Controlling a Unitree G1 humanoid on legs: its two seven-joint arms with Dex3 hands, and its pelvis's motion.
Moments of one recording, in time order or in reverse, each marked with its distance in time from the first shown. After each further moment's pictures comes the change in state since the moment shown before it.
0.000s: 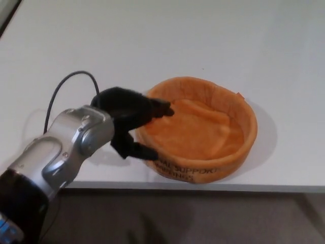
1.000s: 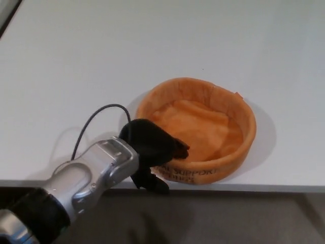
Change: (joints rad) left_arm -0.011 -0.113 -0.192 0.107 0.228 -0.057 0.155; right_arm -0.008 -0.003 -0.012 -0.009 0.001 0.016 -0.005
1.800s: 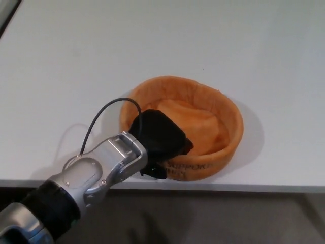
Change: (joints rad) left_arm -0.004 -0.065 0.083 0.026 0.055 -0.029 0.056; right_arm -0.003 0.000 -0.002 -0.002 0.008 0.015 0.008
